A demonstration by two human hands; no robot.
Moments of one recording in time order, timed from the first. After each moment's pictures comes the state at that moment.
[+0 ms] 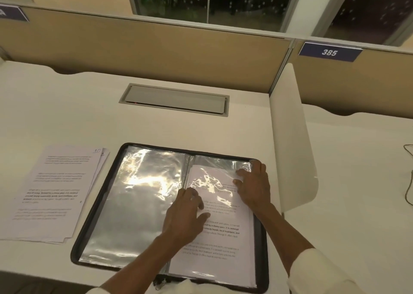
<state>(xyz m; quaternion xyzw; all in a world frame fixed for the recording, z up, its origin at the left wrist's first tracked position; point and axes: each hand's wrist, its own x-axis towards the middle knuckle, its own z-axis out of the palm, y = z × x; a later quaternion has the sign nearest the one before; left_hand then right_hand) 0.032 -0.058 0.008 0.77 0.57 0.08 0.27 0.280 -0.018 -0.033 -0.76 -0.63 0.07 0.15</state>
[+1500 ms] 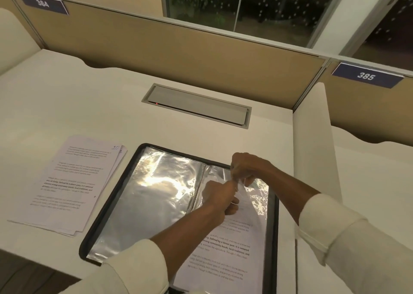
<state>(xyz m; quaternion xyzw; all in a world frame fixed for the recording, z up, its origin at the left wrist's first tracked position) 0.107 0.016 0.059 0.25 0.67 0.24 0.65 0.220 0.120 0.078 -0.66 -0.61 0.38 -0.21</state>
